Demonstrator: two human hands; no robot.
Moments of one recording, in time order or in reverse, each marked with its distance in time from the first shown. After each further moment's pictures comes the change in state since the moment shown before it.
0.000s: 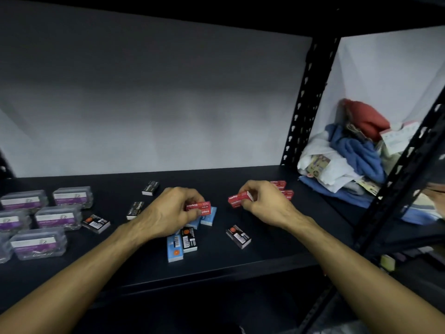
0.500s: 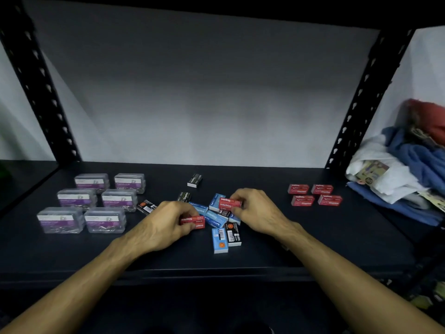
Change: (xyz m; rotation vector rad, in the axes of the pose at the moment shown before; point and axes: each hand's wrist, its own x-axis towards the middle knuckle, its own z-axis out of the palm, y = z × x) left_hand -0.080 -0.063 -0.021 0.066 0.027 -0.173; right_hand 0.034 -0.058 0.091 -0.039 -0.144 -0.193
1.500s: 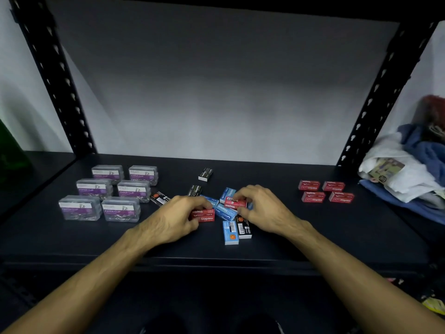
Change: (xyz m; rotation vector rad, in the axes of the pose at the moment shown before) left_hand -0.006 0.002 -0.001 0.049 -0.039 0.036; right_hand -0.006 -0.006 0.009 -0.113 0.008 -0.157
